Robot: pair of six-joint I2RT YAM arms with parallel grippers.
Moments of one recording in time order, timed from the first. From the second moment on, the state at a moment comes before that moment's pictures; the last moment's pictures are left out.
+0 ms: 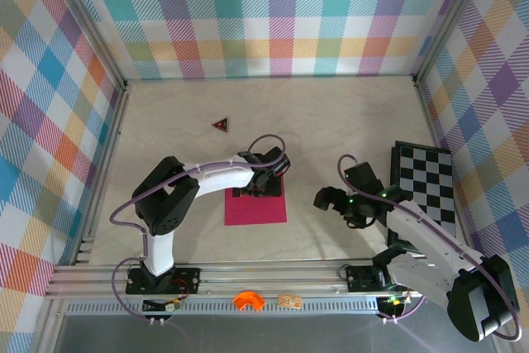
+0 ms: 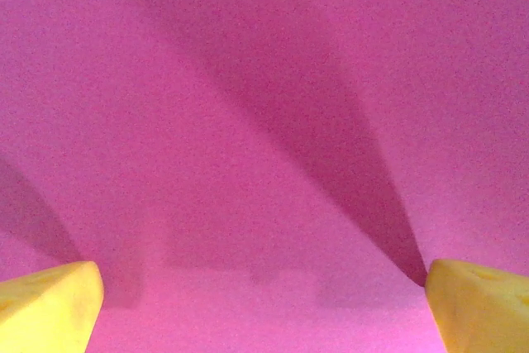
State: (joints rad) left arm -0.83 1.89 1.22 -0.70 -0.23 -0.85; right arm 0.46 0.97 0.56 -0.71 -0.24 0.78
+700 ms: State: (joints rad) left arm -0.77 1.78 1.11 -0.63 -0.12 -0.79; right arm 0.46 0.97 0.53 -0.65 -0.29 0.81
